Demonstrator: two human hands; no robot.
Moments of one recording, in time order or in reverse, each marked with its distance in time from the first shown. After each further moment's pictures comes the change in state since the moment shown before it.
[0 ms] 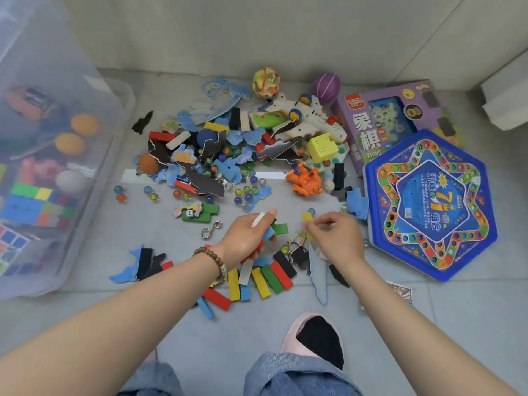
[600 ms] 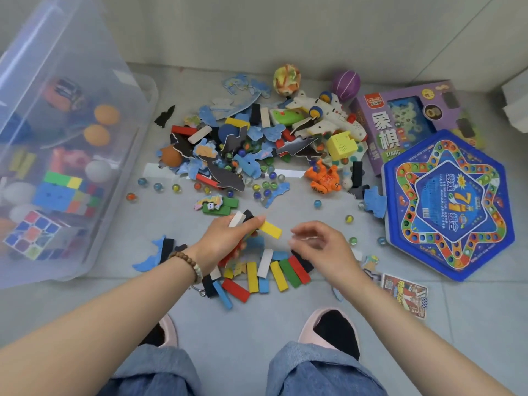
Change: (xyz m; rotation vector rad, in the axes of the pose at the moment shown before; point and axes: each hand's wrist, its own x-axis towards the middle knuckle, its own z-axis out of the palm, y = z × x) left_hand -0.016 -0.035 -0.053 -0.163 0.028 -0.065; right_hand -0.055 -0.030 0.018 0.400 -0.375 0.012
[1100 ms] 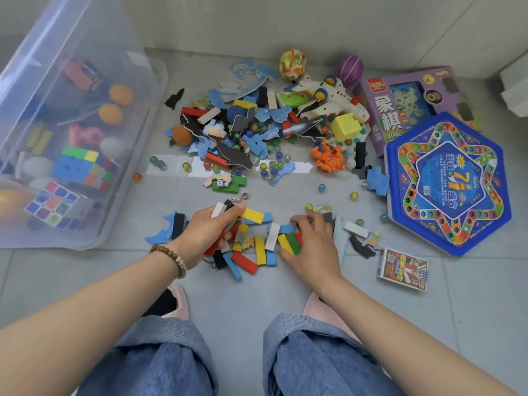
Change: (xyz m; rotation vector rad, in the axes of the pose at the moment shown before) left_hand -0.038 -0.026 -0.025 -0.041 0.095 -0.034; right_hand -0.015 0.048 0.043 -0.753 0.218 -0.237
